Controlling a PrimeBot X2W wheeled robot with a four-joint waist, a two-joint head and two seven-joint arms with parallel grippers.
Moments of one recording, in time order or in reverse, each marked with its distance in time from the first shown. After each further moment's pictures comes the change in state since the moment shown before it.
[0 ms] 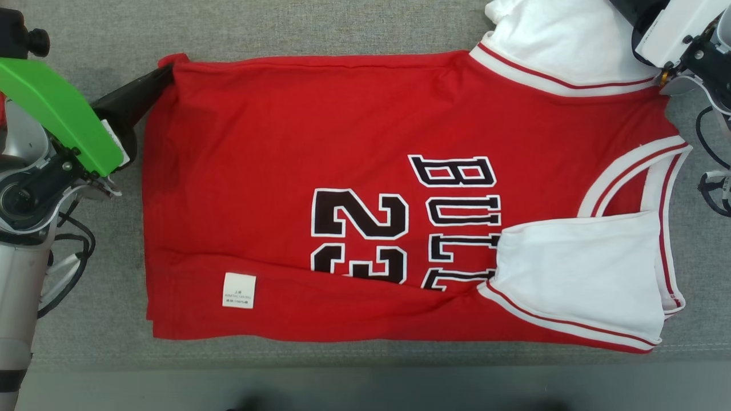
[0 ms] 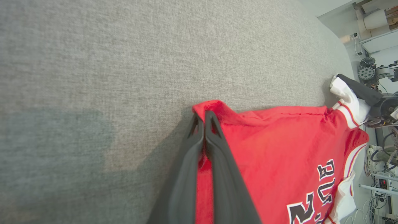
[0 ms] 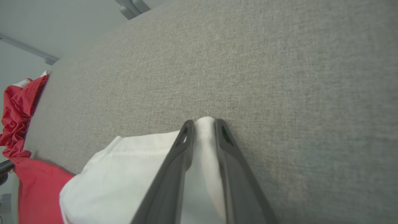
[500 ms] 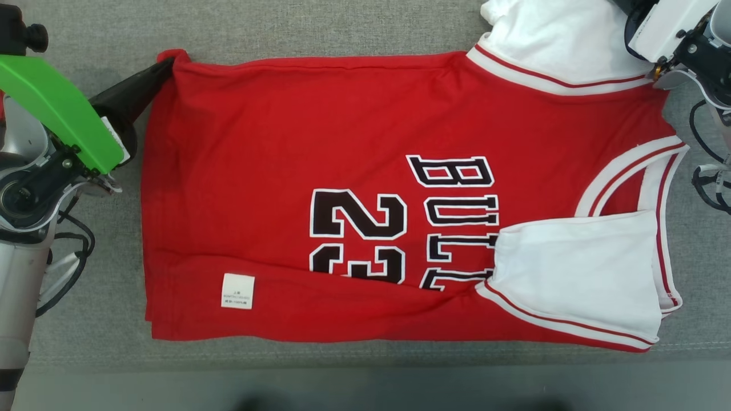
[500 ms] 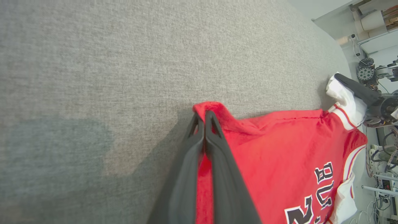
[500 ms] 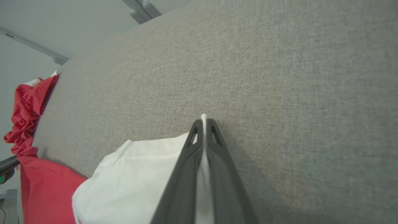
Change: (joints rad) left arm -0.012 0.010 -0.024 -0.005 -0.006 0.000 -0.030; right arm -0.029 0.020 0.012 0.032 -0.008 0.035 -0.004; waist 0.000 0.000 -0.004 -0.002
